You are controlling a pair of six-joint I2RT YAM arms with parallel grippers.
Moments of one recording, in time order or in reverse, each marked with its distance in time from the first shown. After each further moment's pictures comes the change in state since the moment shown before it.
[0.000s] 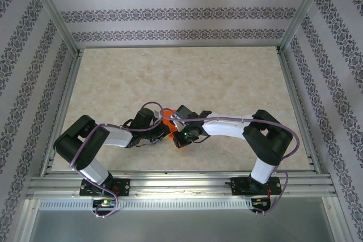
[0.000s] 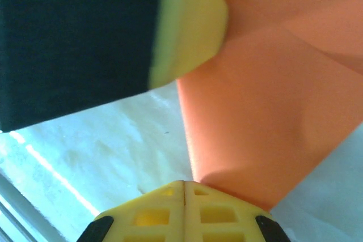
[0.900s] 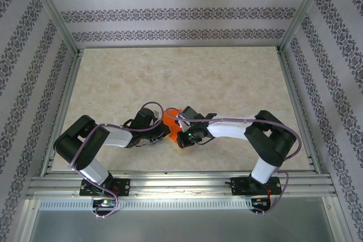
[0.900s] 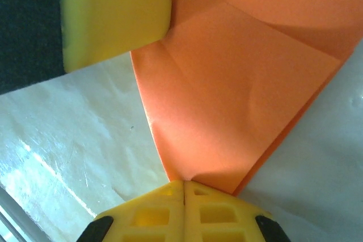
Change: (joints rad) left arm -0.001 -0.001 0.001 -0.001 -0.003 0.003; right arm -0.028 -0.031 -0.100 0.106 -0.035 0.053
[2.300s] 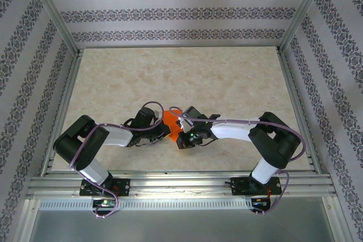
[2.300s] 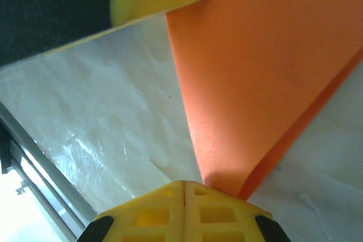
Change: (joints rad) left arm 0.000 -0.003 0.017 -0.042 -0.002 0.019; right arm -0.027 -0.040 -0.042 0.037 -0.125 0.068
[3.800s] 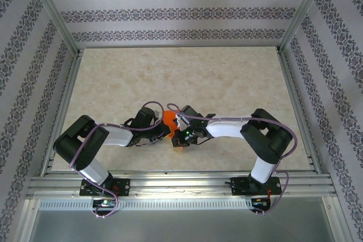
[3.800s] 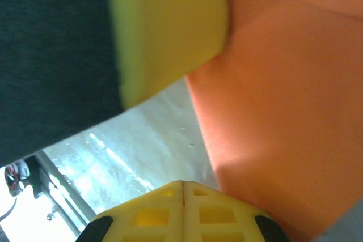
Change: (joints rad) left arm 0.000 0.000 0.003 -0.007 0.001 0.001; right arm 0.011 0.081 0.036 0.084 -0.036 0.120
